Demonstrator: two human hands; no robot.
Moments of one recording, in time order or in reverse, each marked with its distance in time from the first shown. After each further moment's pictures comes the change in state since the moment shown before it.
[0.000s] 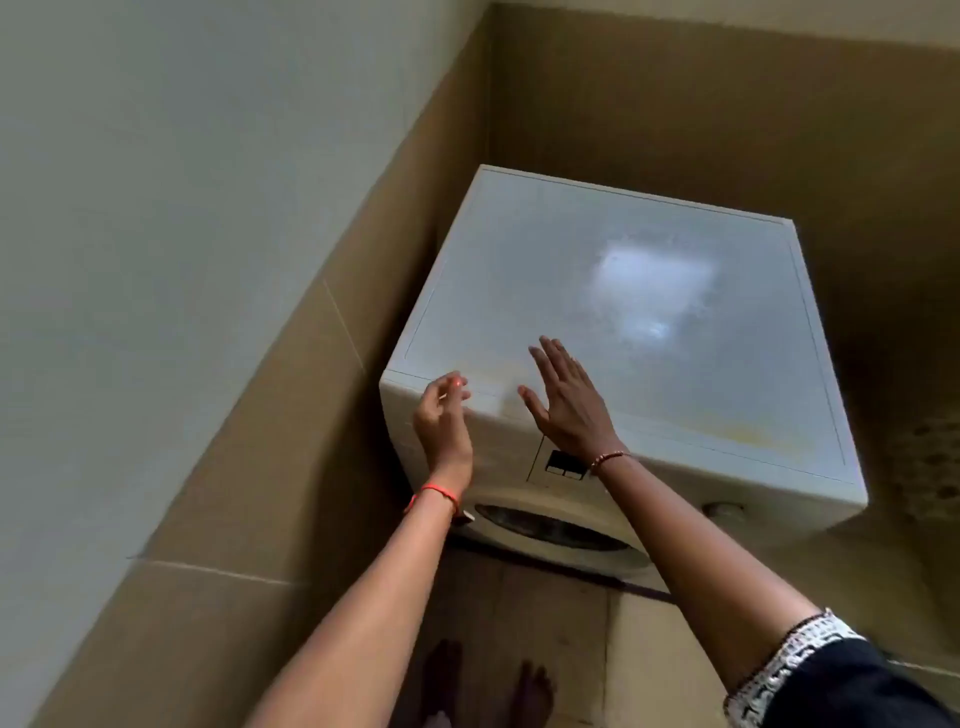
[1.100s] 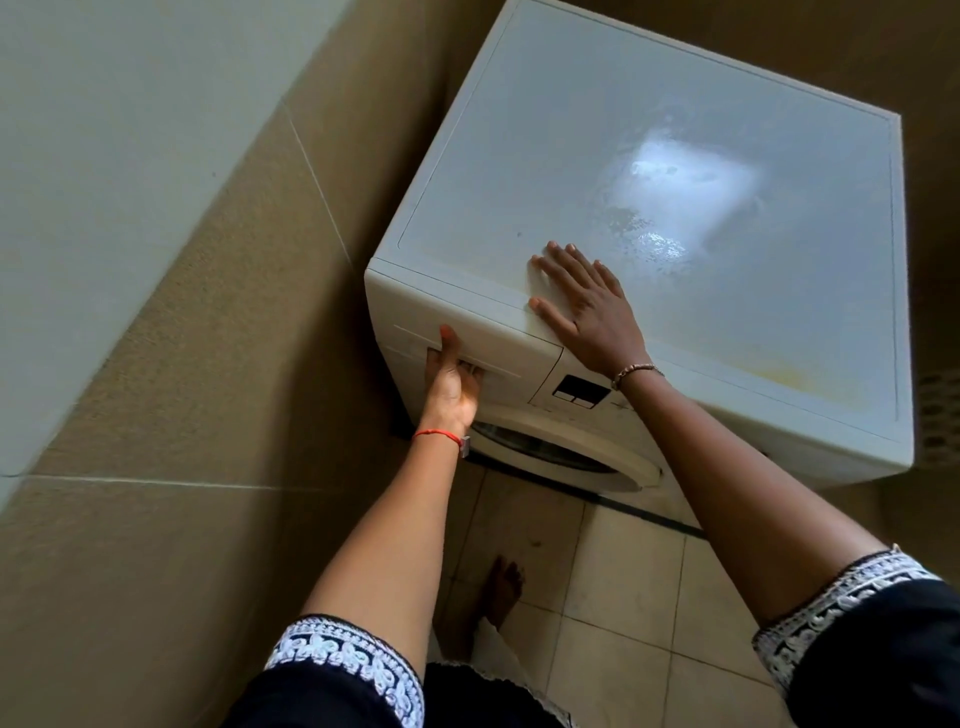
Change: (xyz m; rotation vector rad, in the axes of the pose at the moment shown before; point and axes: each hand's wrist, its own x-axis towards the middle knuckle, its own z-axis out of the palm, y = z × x) left_hand 0.029 -0.092 -0.008 -0.679 -0.064 -0.485; right_hand 0.024 0.028 0.022 -0.041 -0.043 -0.111
